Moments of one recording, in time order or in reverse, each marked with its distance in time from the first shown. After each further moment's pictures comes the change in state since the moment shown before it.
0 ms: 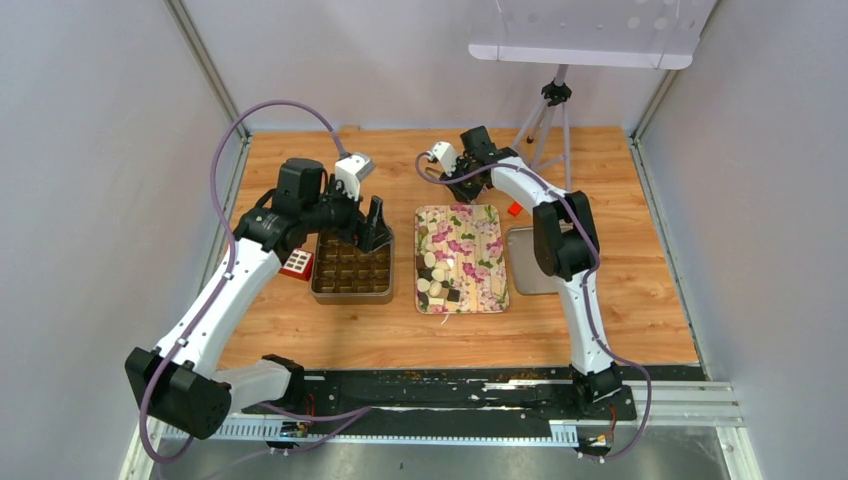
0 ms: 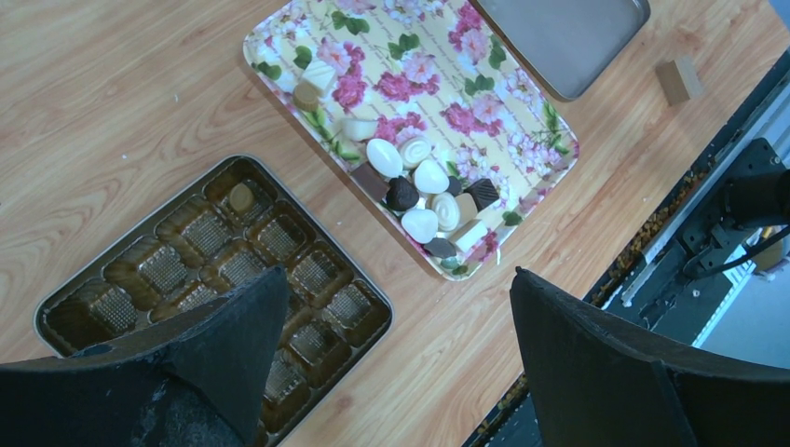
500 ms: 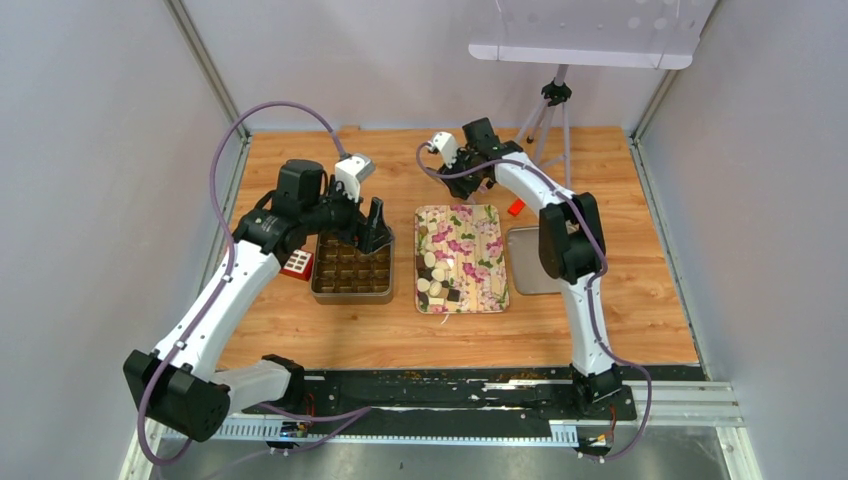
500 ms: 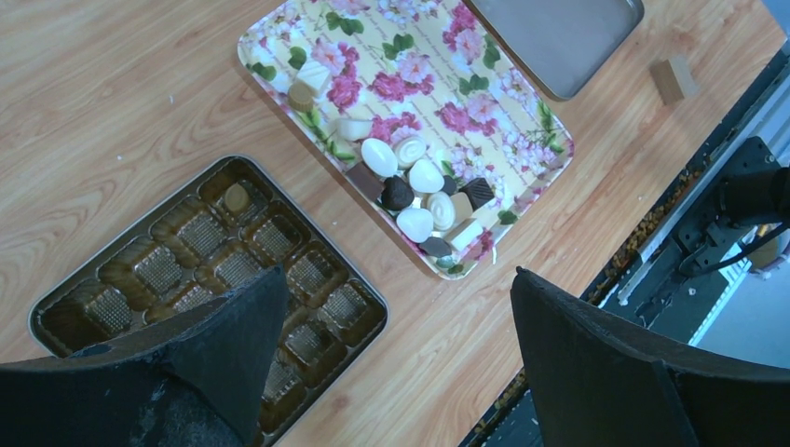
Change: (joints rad) left arm -0.008 -0.013 -0.006 0.005 0.000 -0.006; right arm 0.001 -0.069 -0.004 -0.018 -0.031 0.026
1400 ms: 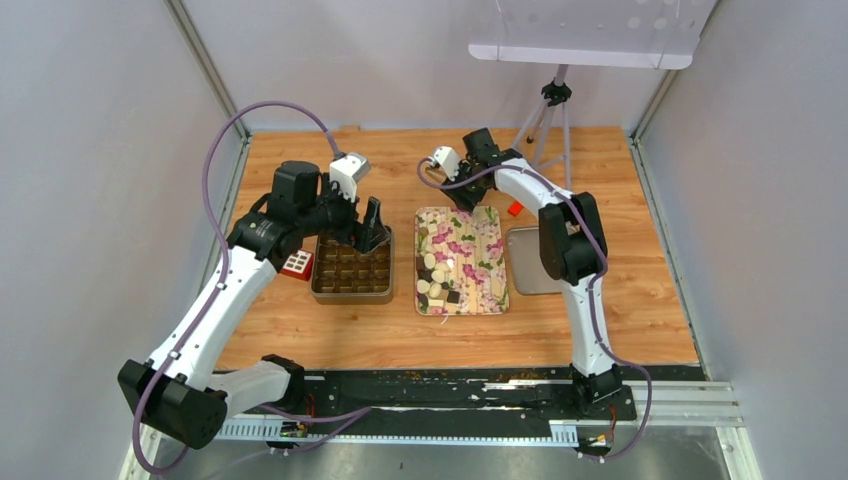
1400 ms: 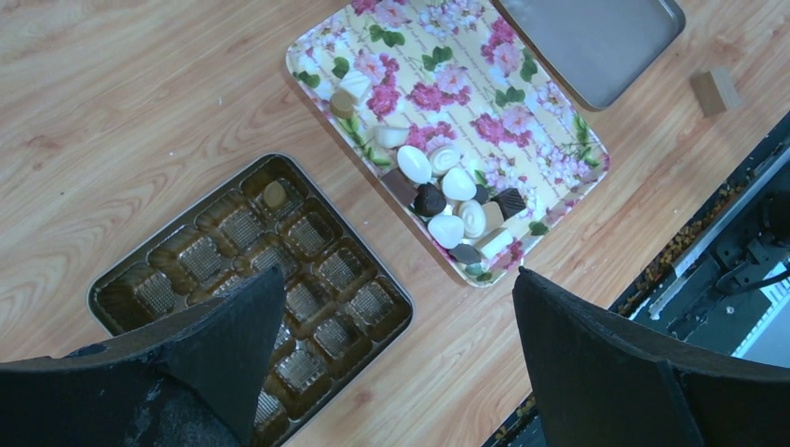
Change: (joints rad) left arm -0.007 -0.035 0.004 -0.014 -0.087 0.015; right arm -0.001 -0.014 -0.091 -0.001 0.037 -0.074
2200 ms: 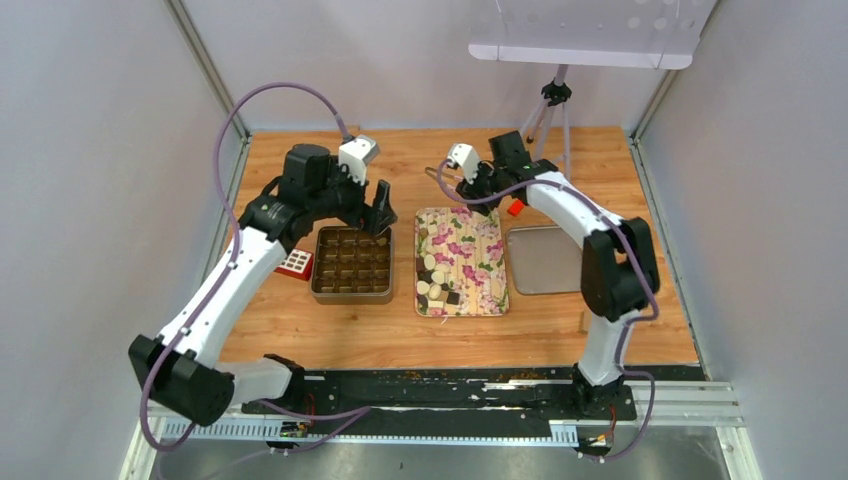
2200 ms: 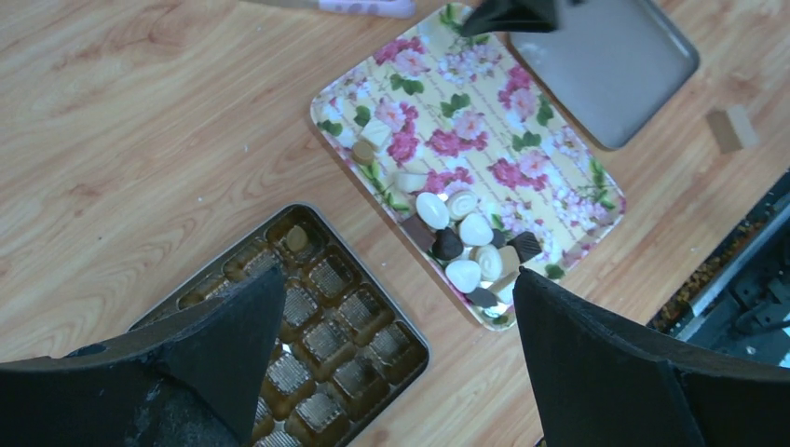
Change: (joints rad) left arm -0.028 0.138 0.102 0.062 -0.056 0.000; right arm -0.018 -0.482 -0.454 0.122 -0.108 0.018
